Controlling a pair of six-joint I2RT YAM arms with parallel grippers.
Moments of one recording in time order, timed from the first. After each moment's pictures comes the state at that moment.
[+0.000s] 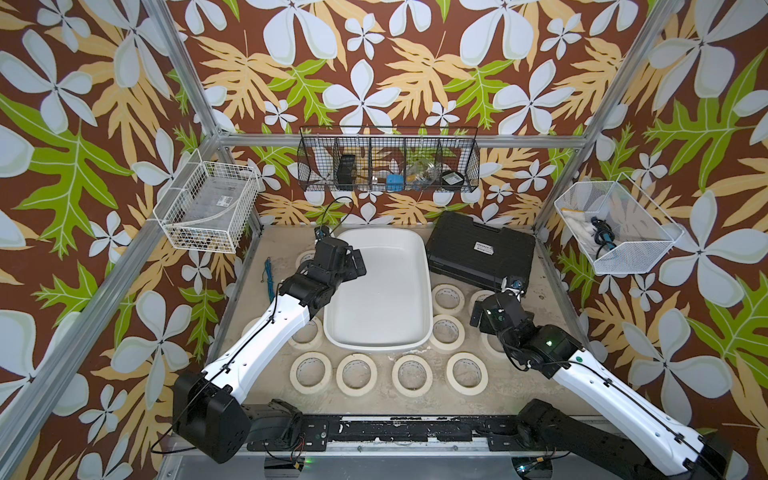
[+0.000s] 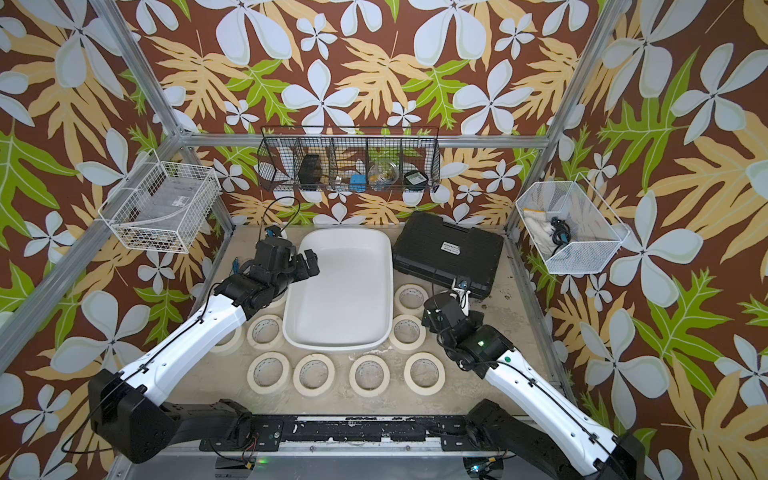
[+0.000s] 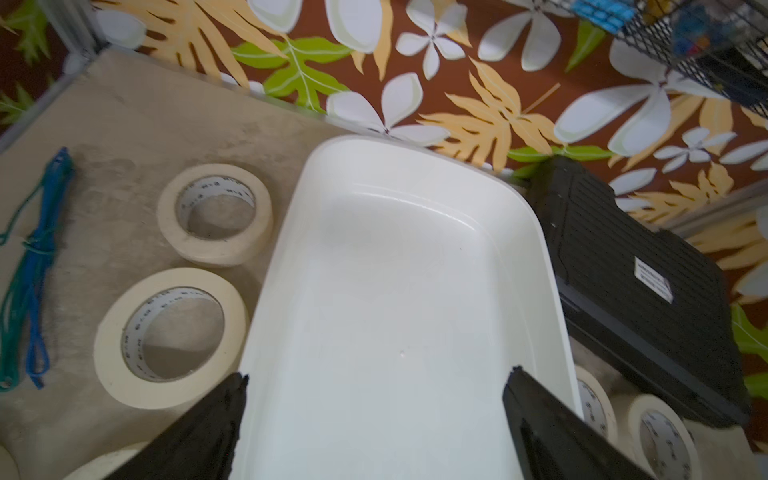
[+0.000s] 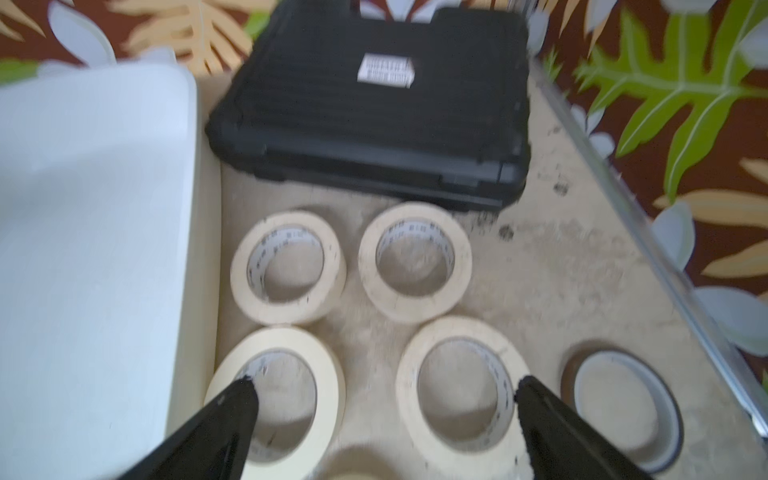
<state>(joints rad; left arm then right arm) -0.42 1.31 1.13 -0.41 -0.36 -0.56 0.62 0.88 0.78 -0.65 0.68 0.57</state>
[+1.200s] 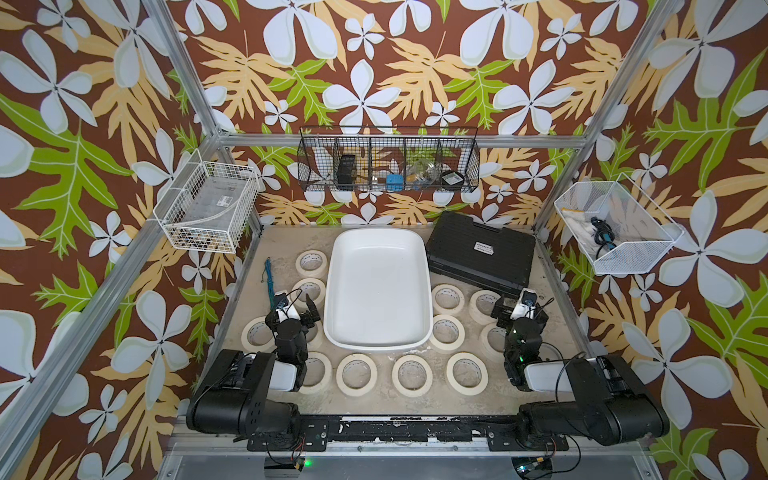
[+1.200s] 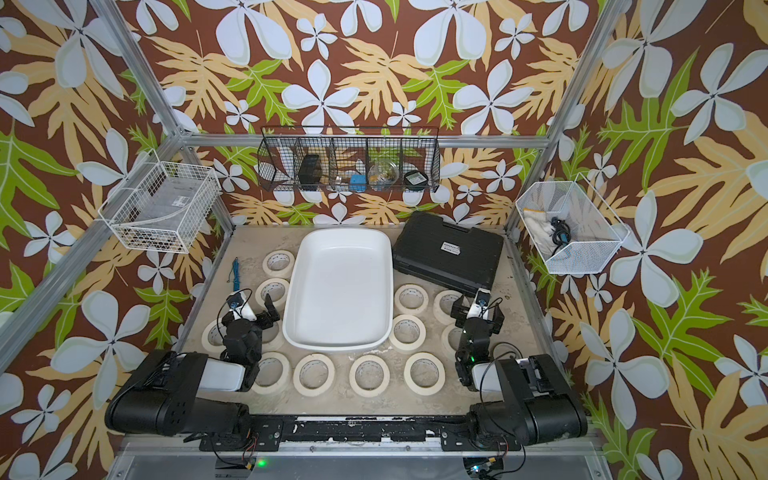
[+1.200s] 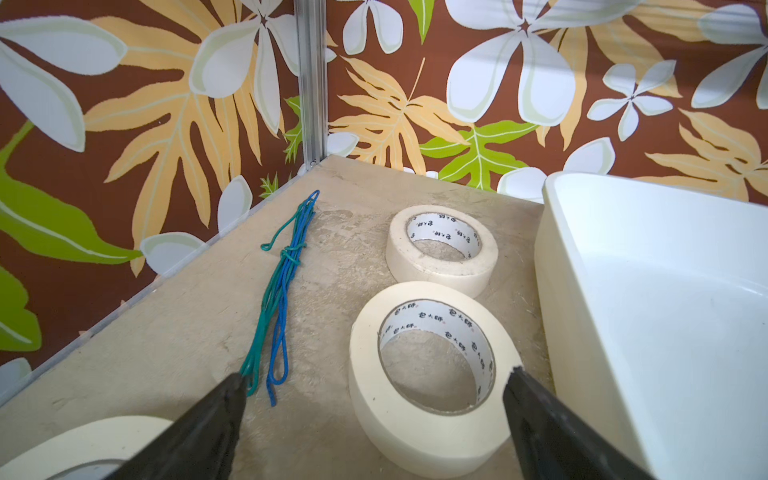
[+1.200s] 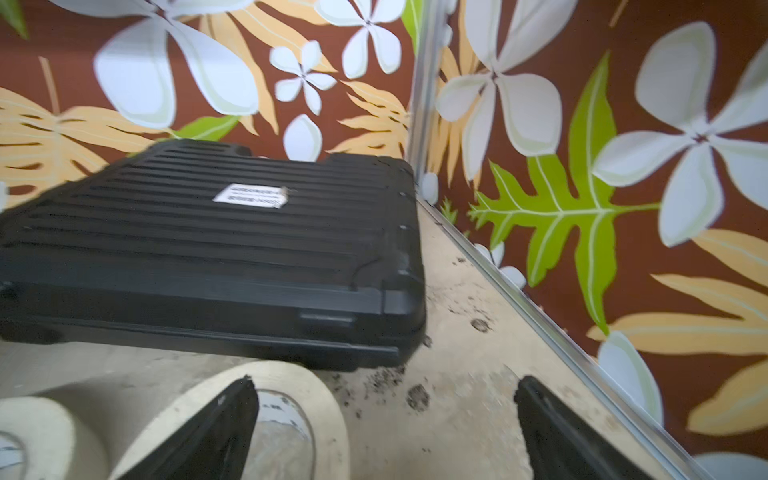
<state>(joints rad) -0.09 1.43 0.10 1.16 -0.39 -0.16 0.12 1.43 0.12 1.17 0.47 0.00</state>
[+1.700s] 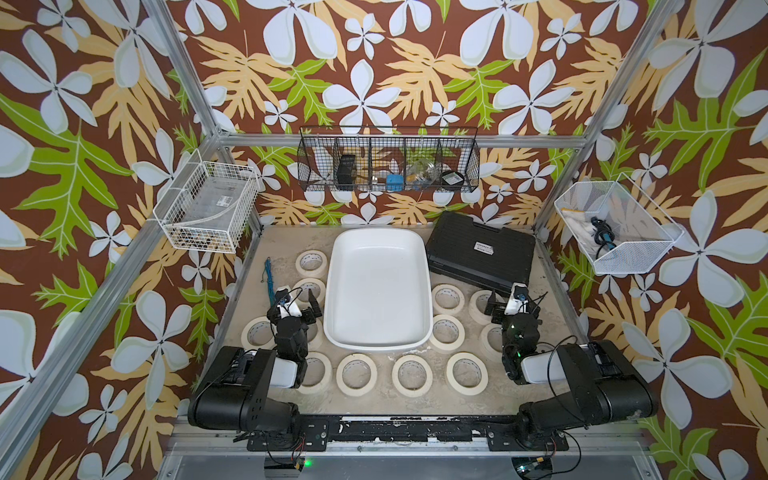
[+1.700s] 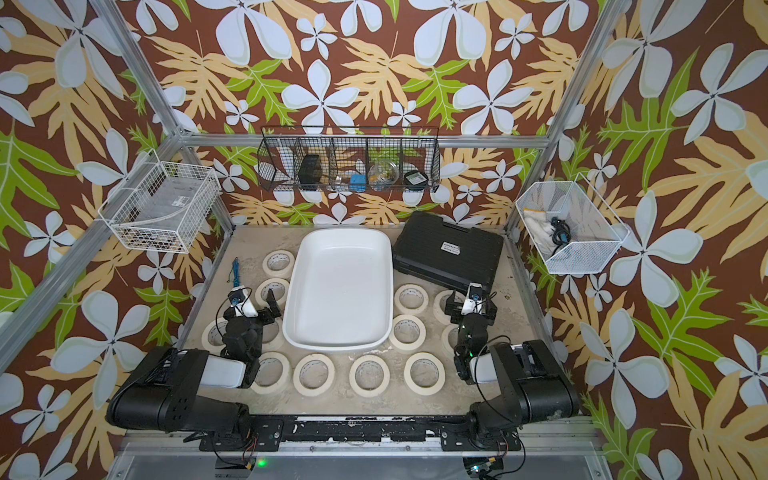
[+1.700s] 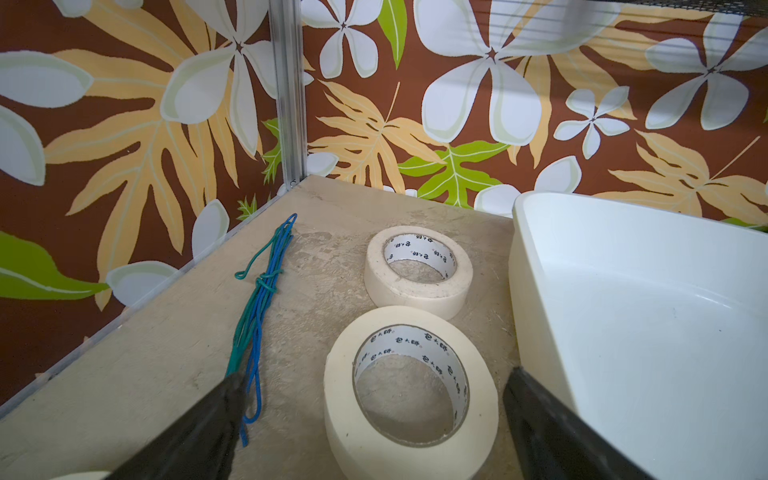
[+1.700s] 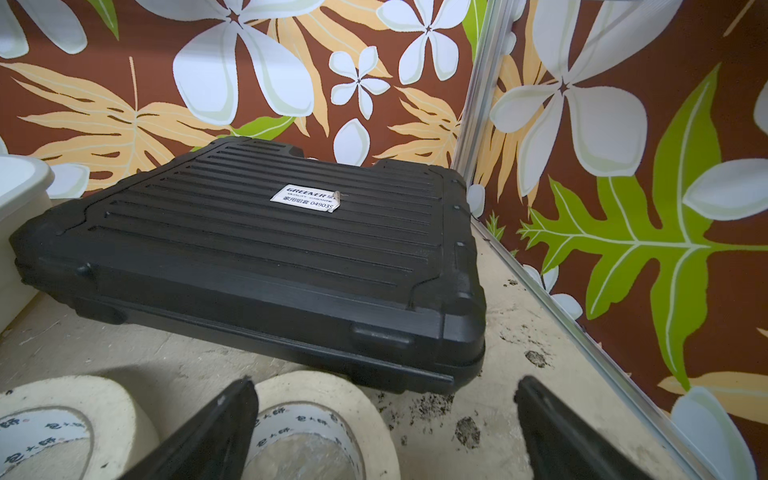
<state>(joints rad) -0.09 1.44 0.13 1.20 -0.35 -0.15 0.11 1.48 0.16 1.19 0.38 -0.03</state>
